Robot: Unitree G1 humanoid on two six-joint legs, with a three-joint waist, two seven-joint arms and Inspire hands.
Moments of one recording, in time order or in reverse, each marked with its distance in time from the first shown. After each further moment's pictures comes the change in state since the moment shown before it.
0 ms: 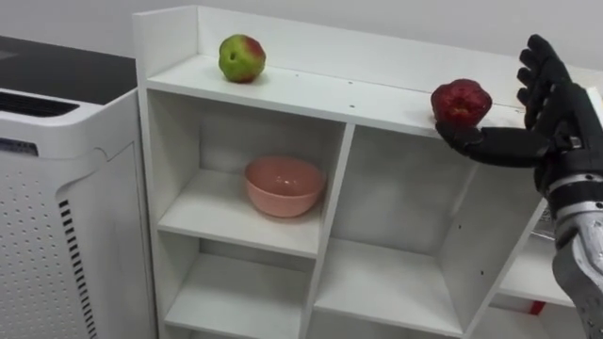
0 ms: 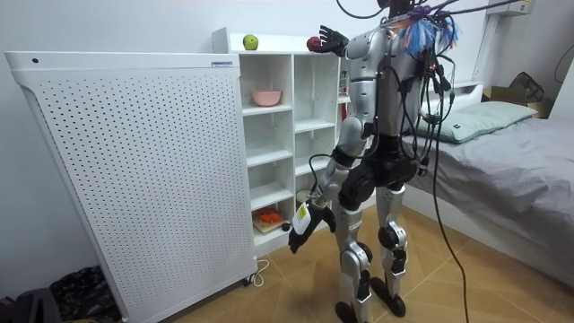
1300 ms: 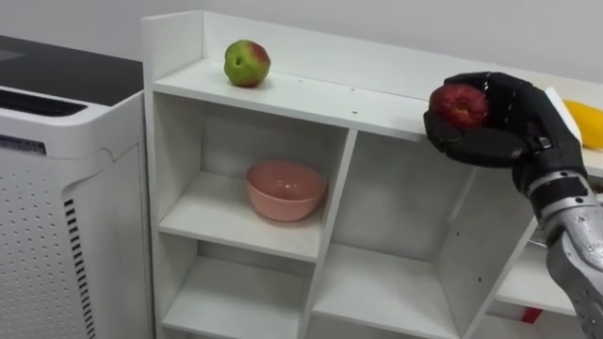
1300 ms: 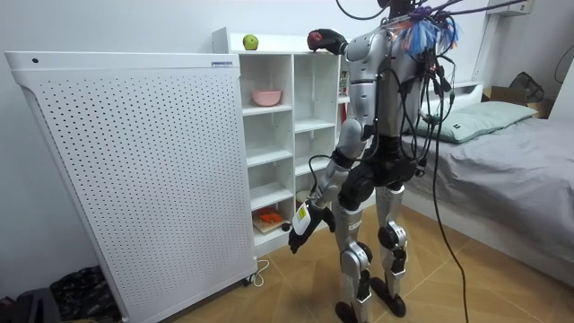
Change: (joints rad) left arm 0.000 0.006 -0.002 0.002 -0.009 0.000 0.000; right arm -0.036 -0.010 0.017 0.035 -0.022 -0.008 0.119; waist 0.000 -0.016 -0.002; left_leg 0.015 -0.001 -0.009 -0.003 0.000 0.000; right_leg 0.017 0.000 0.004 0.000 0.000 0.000
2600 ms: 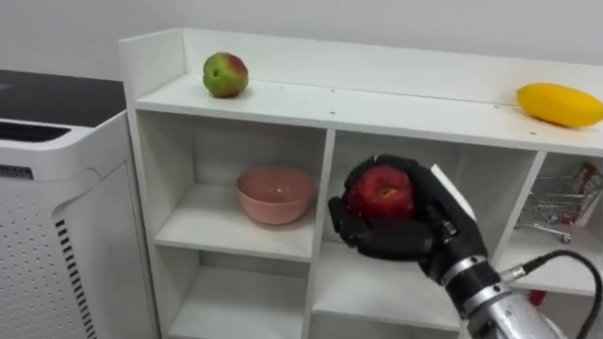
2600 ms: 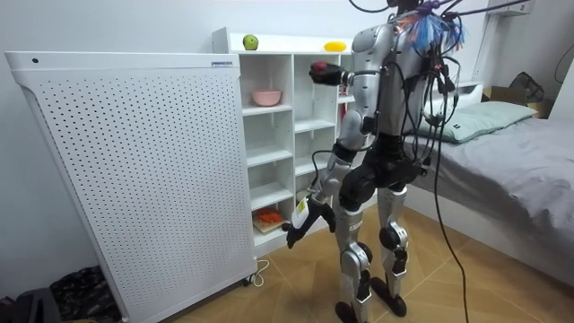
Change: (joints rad) left arm -0.020 -0.019 -0.137 0.049 -0.023 0.006 0.047; right arm 0.329 0.184 0.190 -0.230 0.152 0.053 0.120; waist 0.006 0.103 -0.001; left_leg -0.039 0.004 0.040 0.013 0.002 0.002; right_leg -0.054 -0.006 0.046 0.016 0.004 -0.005
